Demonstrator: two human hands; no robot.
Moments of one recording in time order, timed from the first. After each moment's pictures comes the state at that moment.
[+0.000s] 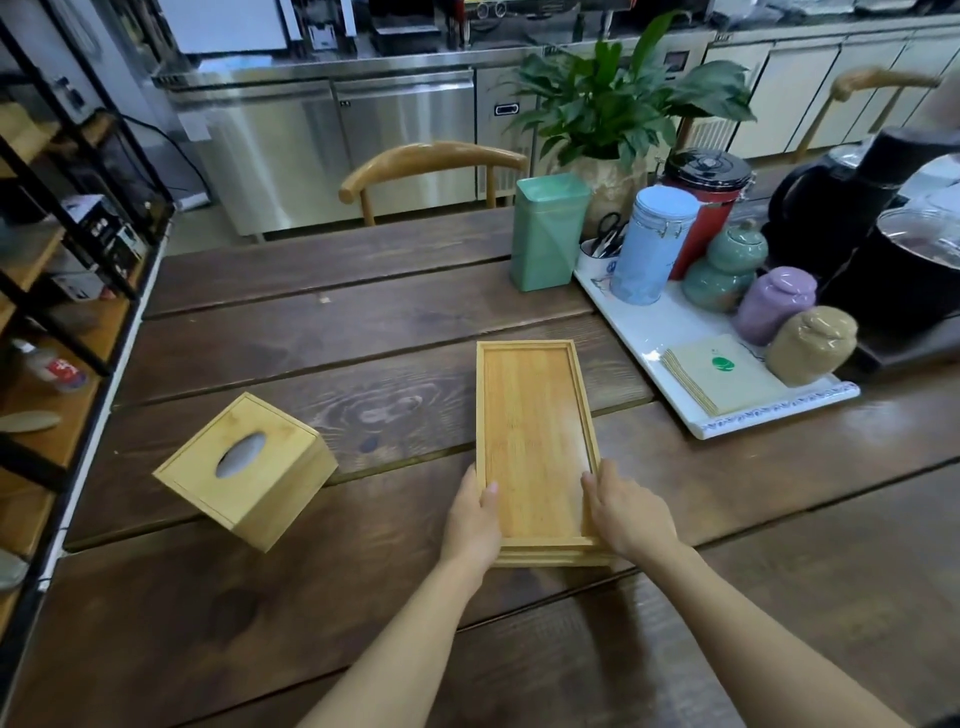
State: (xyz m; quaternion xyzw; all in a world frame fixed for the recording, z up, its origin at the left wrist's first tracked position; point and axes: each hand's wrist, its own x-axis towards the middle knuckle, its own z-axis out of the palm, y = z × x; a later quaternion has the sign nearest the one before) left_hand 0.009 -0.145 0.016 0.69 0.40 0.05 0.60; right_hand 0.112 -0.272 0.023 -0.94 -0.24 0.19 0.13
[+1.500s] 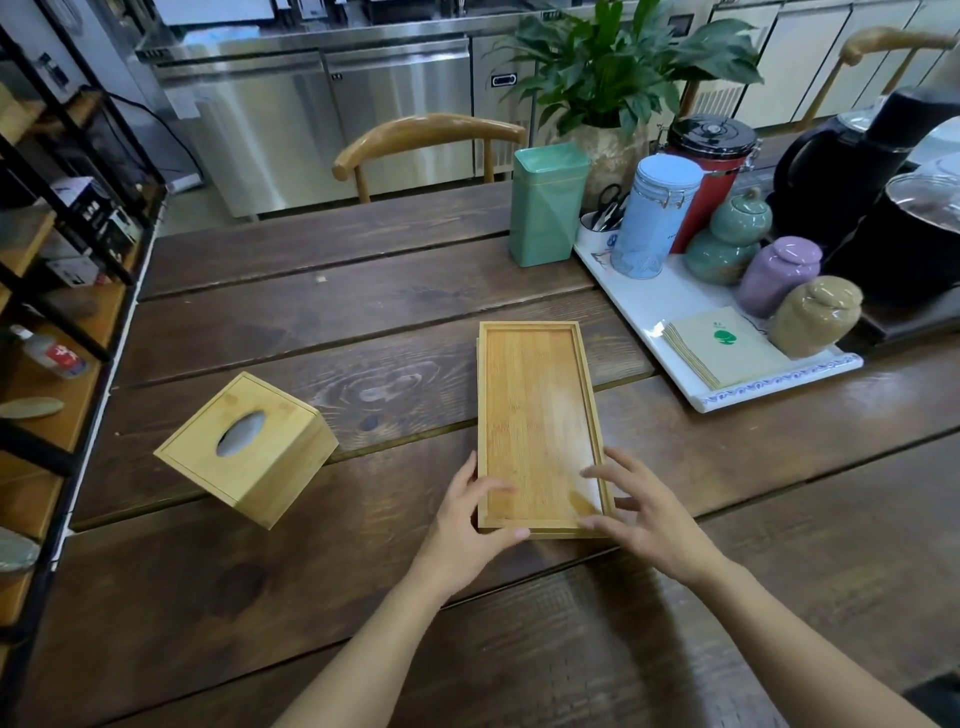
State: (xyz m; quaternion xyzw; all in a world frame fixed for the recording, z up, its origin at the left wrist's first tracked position) left_hand -0.037 -0.134 0.004 0.81 0.23 0.00 0.54; right_hand 0.101 -0.323 0.012 -0.82 -0.33 0.25 0.40
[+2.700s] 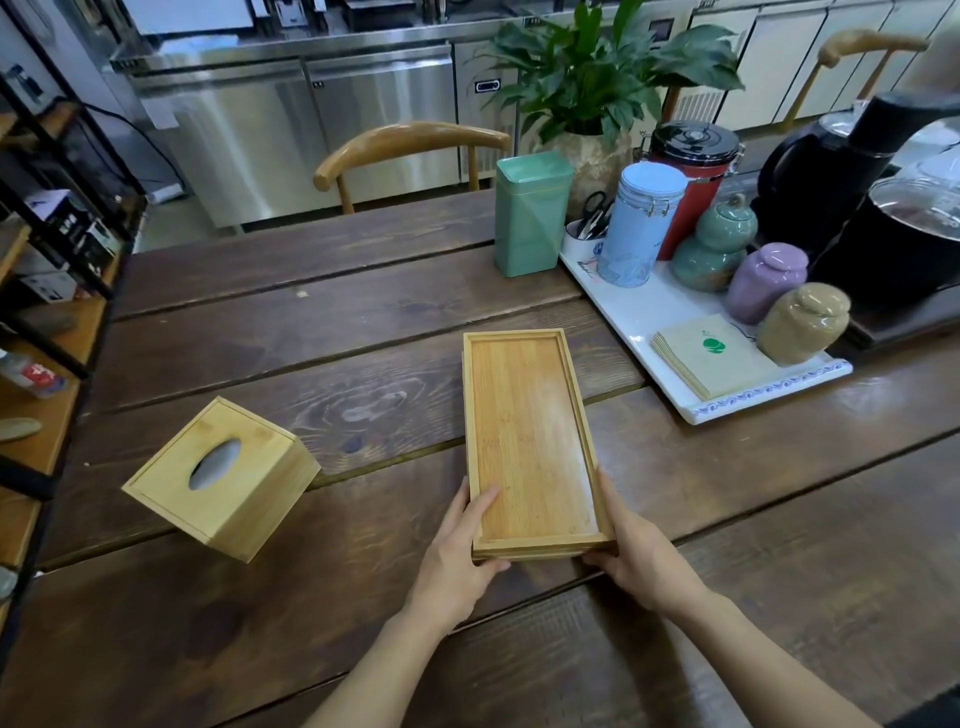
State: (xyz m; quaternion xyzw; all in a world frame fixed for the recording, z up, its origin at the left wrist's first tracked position) left_hand -0.028 -0.136 -0.023 0.85 0.23 -0.03 0.47; right_hand 0.100 -0.321 -0.005 -0.87 -0.33 0.25 0.26
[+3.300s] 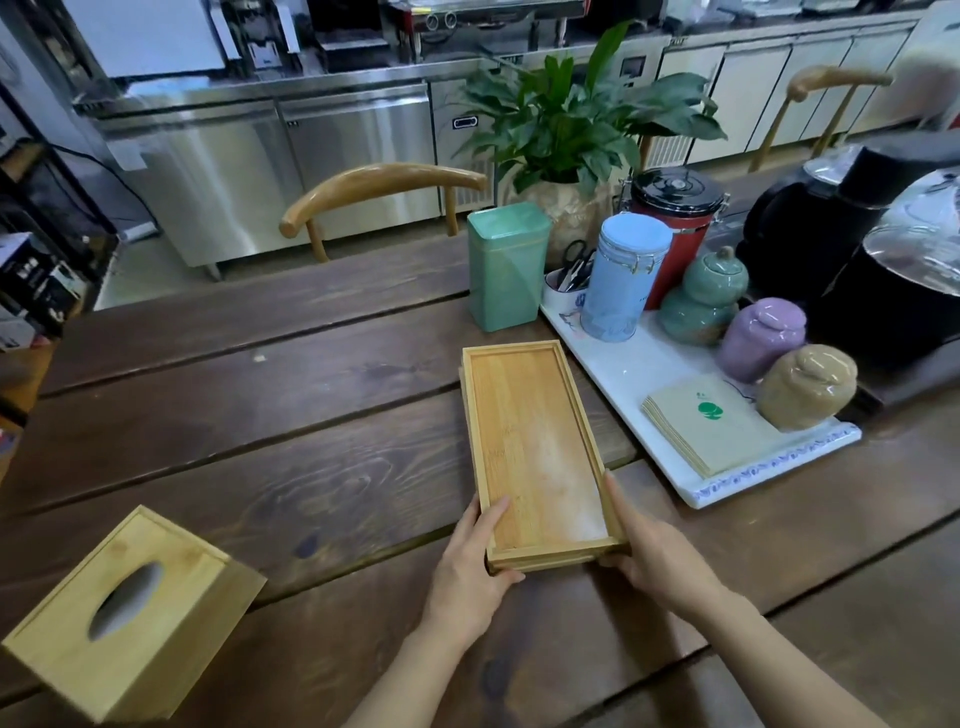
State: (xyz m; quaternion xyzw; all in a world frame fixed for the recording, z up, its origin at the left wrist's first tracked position) left_hand 0.078 -0.119 -0.016 0.85 0.24 -0.01 0.46; right_hand 0.204 -0.300 0.006 -0.91 -0.32 0.21 0.19
